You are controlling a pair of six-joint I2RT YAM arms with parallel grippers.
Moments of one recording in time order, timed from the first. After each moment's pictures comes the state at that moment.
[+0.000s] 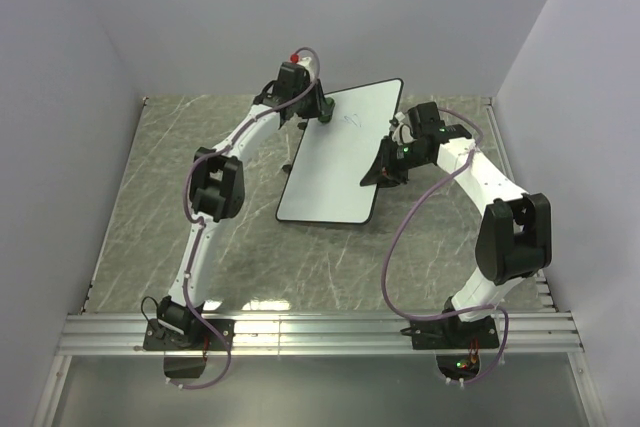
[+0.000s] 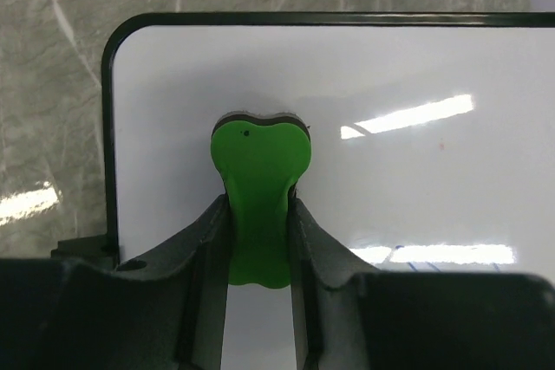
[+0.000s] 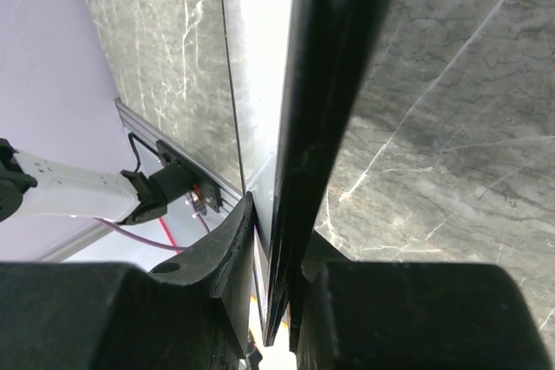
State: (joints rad) left arm -0.41 2.51 2.33 -0.38 0.25 -0.48; right arm 0.23 1.67 1.33 -0.79 -0.66 0.48
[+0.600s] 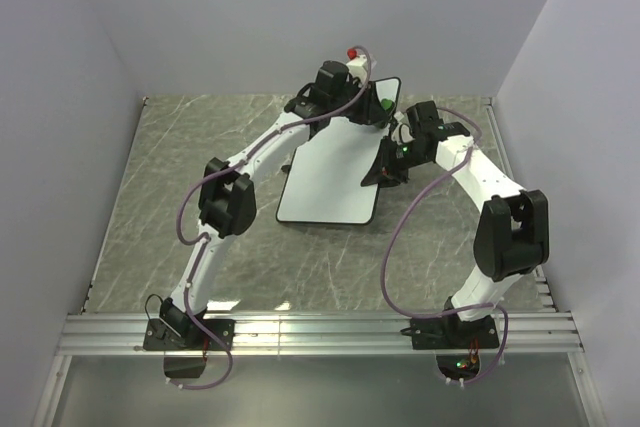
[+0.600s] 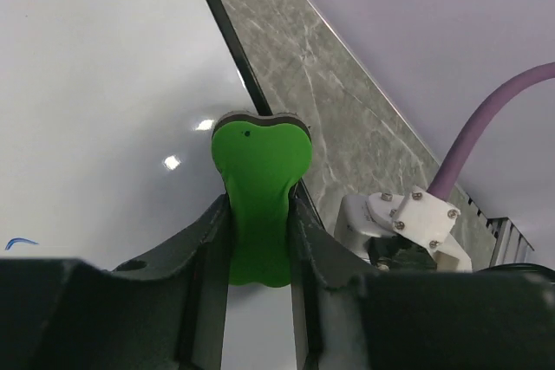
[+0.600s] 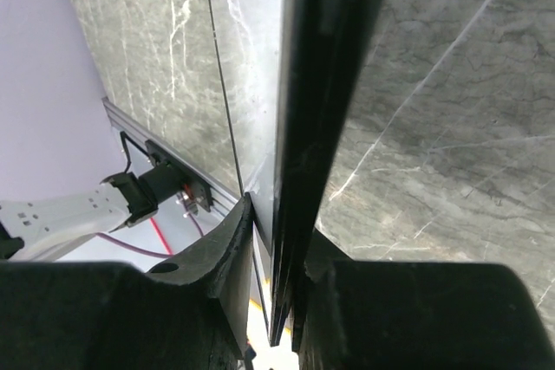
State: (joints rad) left arm -0.63 2.37 2.30 -0.27 0.43 -0.41; right arm 0.23 1.69 1.35 -0.82 -0.65 0.45
